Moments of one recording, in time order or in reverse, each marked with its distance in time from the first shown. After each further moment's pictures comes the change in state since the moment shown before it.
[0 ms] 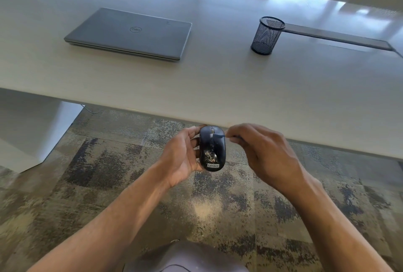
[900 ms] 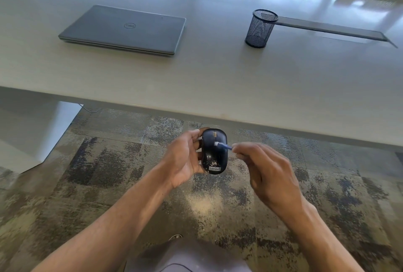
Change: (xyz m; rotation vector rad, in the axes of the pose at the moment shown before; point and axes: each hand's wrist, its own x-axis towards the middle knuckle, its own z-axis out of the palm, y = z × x) left_hand -0.013 -0.019 0.017 0.066 0.034 -0.071; right_hand -0.061 -0.017 0.011 -0.024 0.150 0.063
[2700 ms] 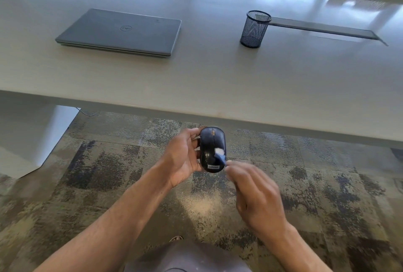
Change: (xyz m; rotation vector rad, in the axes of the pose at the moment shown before) left_hand -0.005 -0.001 0.001 0.016 -0.007 0.033; right_hand -0.041 -0.030 0.022 -0.108 0.124 0.008
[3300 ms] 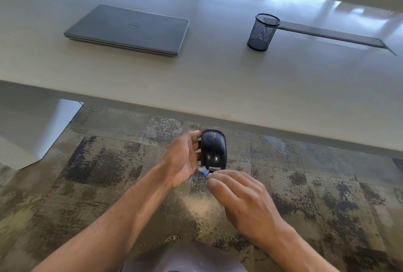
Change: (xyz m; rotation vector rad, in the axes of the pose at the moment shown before) left_hand -0.003 -0.002 -0.006 -0.024 0.017 0.013; right_hand 0.008 -0.005 0.003 0.030 -0.243 -0.229
